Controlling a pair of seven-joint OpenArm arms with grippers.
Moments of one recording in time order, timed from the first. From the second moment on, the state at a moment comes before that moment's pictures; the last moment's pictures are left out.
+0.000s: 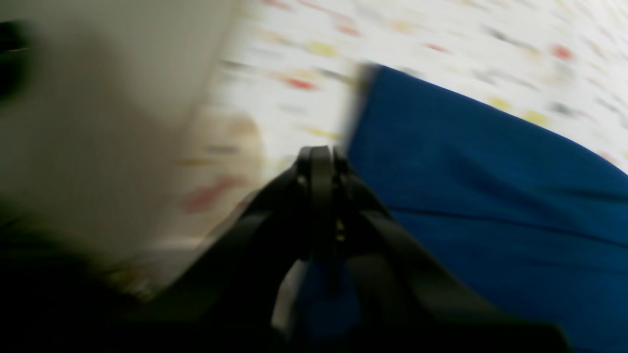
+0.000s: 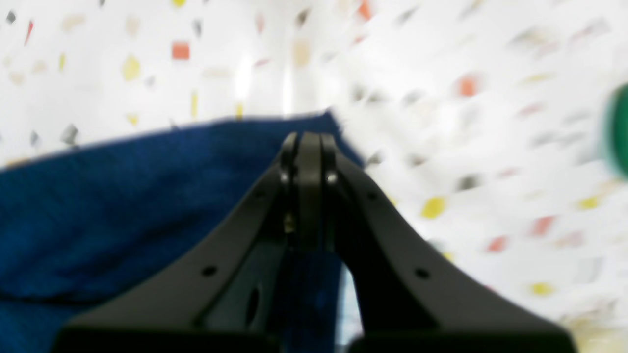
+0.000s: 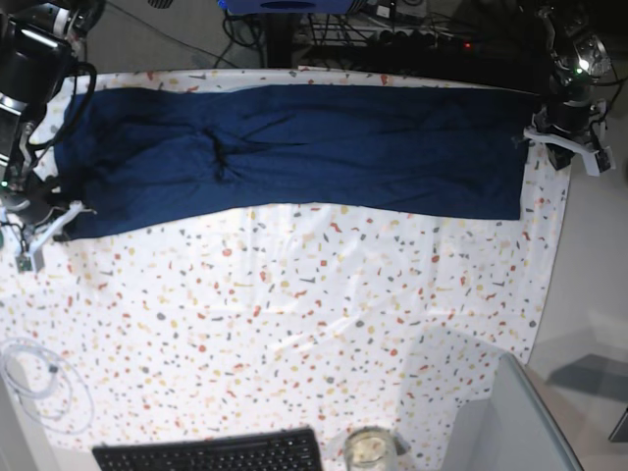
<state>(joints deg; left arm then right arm) 21.5 -6.7 -38.3 87.7 -12.3 -16.3 22.0 4.6 12.0 29.1 60.9 -4.0 30.8 -26.1</state>
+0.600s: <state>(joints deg) 20.4 -16.7 -42.8 68.6 -28.9 -40.5 22.3 -13.5 1.4 26.4 94.1 -3.8 31.4 -26.1</state>
